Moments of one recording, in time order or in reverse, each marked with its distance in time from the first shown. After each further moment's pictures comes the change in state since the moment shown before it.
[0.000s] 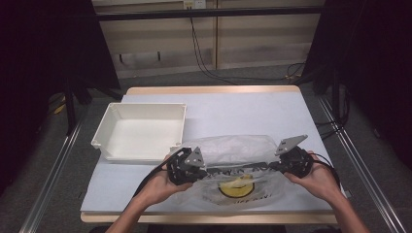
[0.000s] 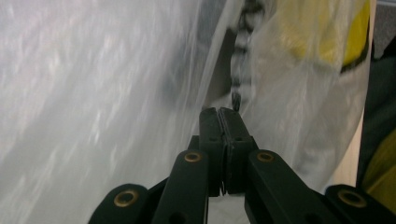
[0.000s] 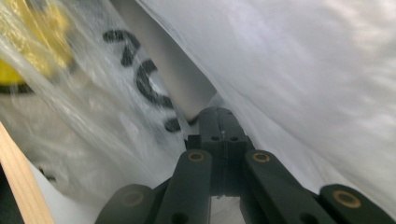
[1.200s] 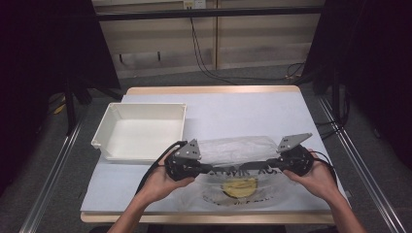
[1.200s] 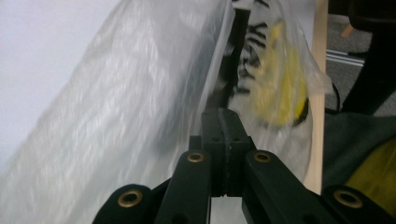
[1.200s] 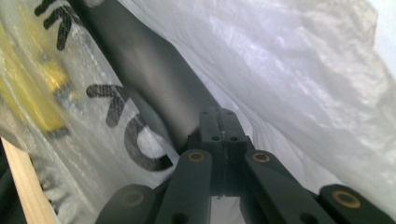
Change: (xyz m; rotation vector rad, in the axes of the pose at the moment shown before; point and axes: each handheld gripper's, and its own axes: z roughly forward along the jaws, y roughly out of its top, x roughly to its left) left arm 0.003 0.014 -0.018 -0.204 -0.038 -0.050; right arm -0.002 0.005 -0.006 -0.099 0.017 0.006
